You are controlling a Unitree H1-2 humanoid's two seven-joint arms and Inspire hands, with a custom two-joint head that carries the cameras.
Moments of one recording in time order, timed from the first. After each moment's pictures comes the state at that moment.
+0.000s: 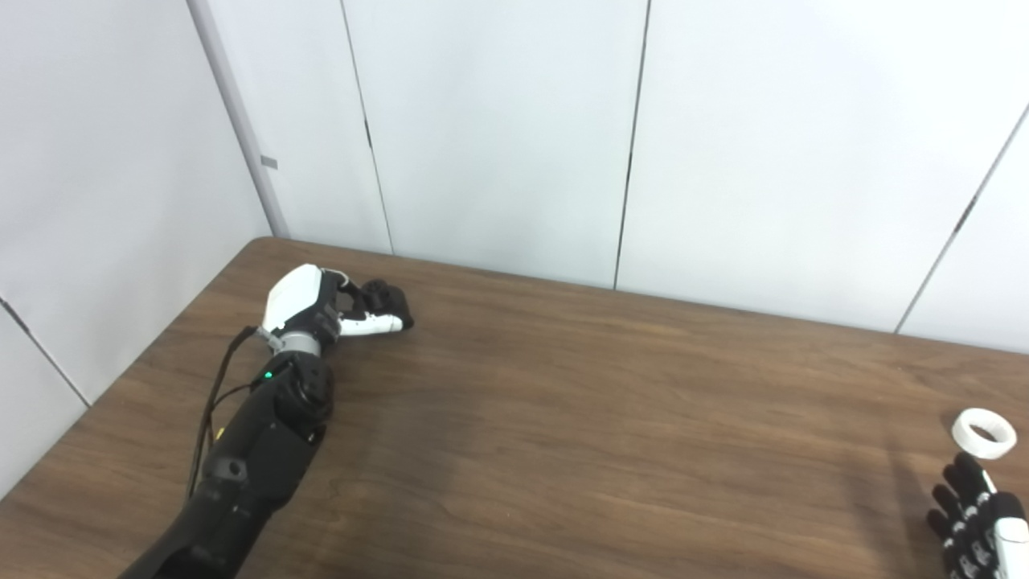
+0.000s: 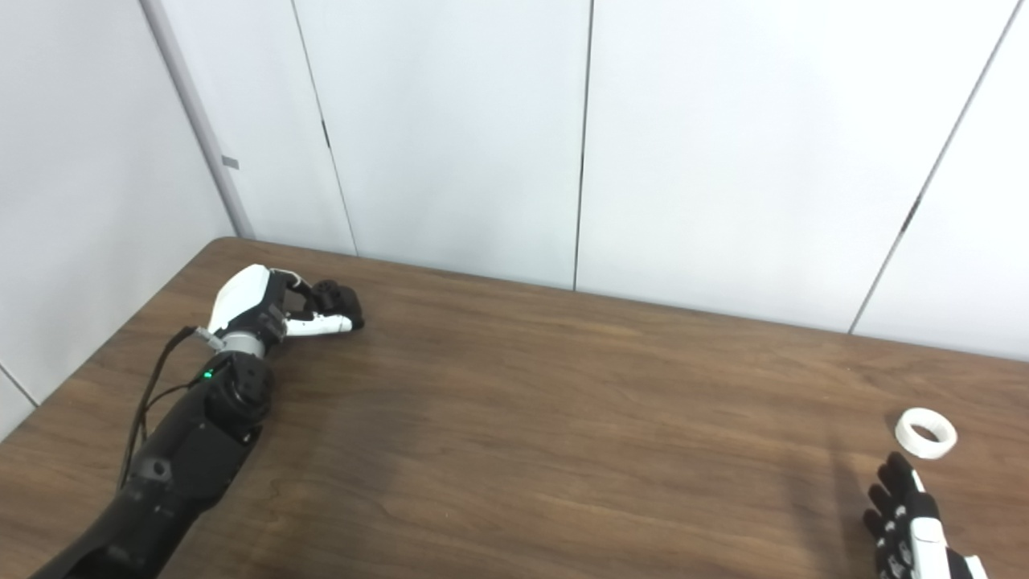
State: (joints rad) left arm -0.42 0.51 -0.04 0.33 0.50 0.42 0.13; right arm 0.08 -0.19 -0.12 -0.30 0.17 0.27 0.10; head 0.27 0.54
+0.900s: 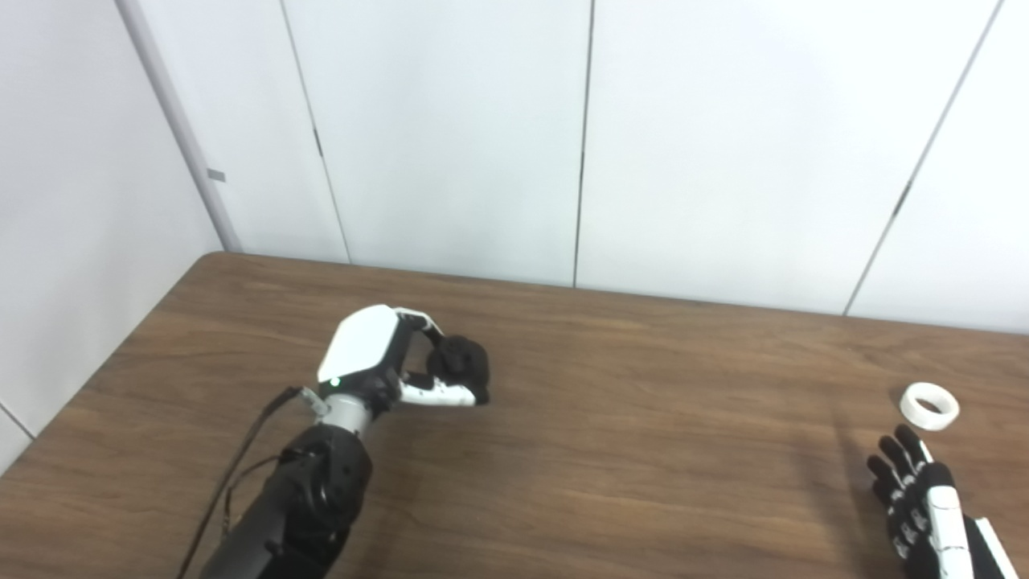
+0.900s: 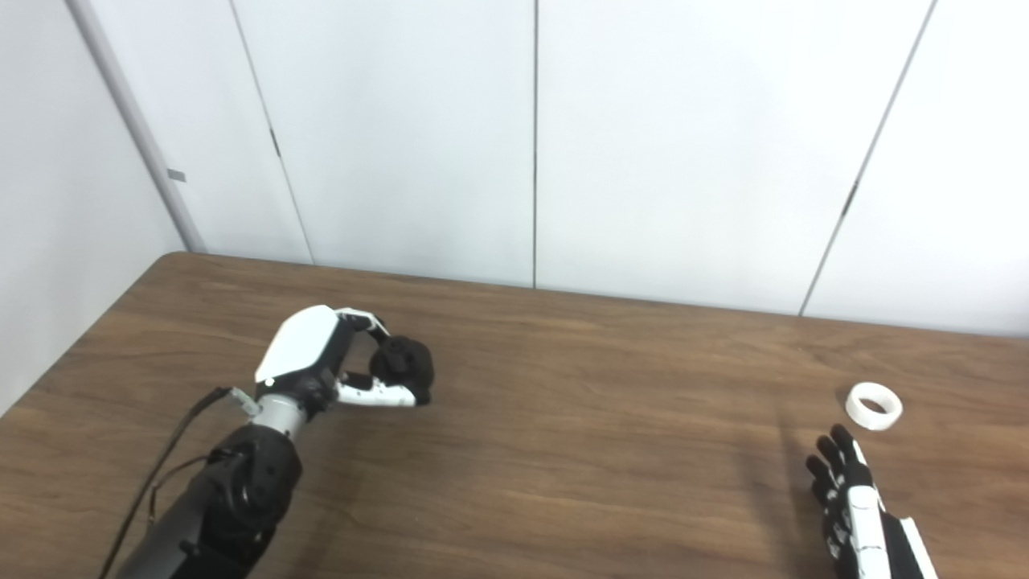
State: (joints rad) left arm -0.25 0.41 -0.27 -0.16 0.72 0.44 -0.03; right arm 0.08 -0.15 -0.10 -0.26 0.14 0.20 0.09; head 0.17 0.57
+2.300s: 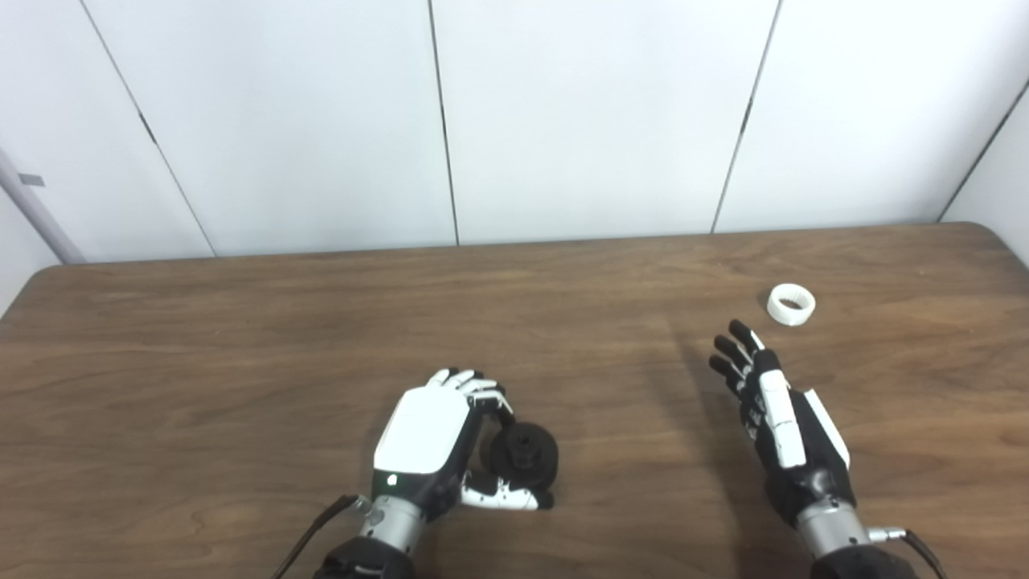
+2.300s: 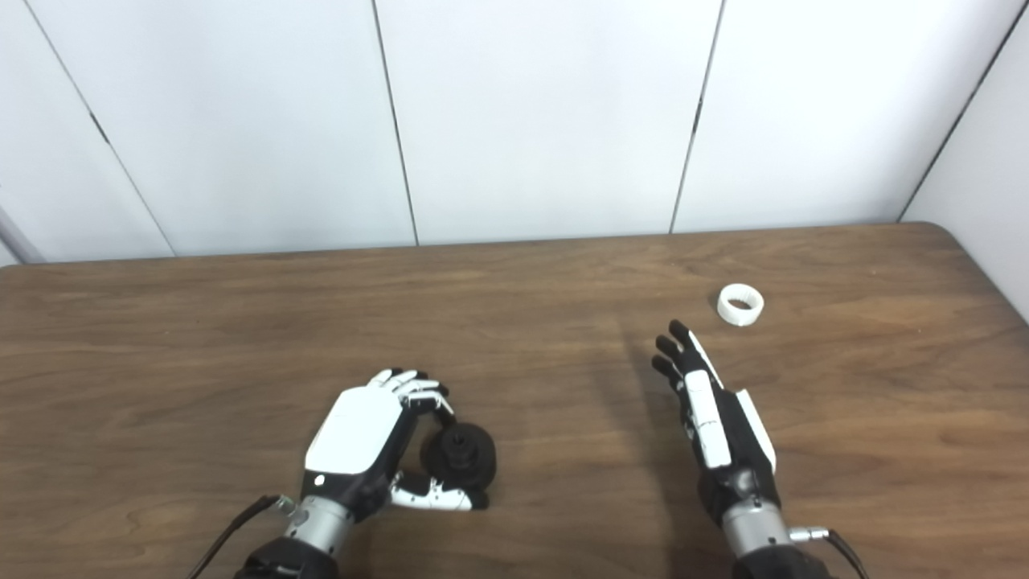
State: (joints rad) left arm -0.08 0.17 -0.45 -0.15 1.01 0.17 0.01; right arm 0.08 -0.08 -0.04 -0.37 0.03 0.31 0.04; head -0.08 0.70
